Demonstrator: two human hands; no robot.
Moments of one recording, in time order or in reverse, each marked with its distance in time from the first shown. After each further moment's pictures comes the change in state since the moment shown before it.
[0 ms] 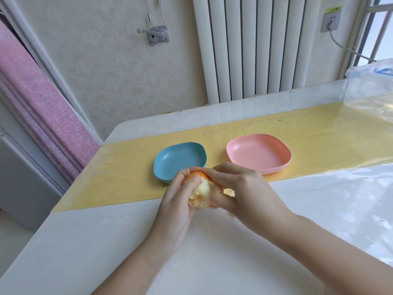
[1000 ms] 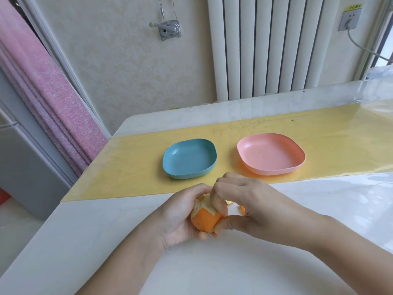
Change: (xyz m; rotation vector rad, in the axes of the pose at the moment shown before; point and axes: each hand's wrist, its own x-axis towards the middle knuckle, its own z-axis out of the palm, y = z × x) left_hand 0.002 0.017 -0.014 0.275 -0.179 -0.584; right_hand 0.001 -0.007 -0.016 0.100 -0.372 -0.237
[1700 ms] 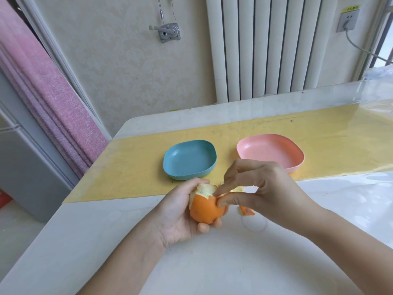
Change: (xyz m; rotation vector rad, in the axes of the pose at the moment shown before) left_hand 0.002 0.004 -0.004 -0.318 -0.066 -0.142; right_hand -0.002 0.009 -0.006 0.108 0.277 0.120
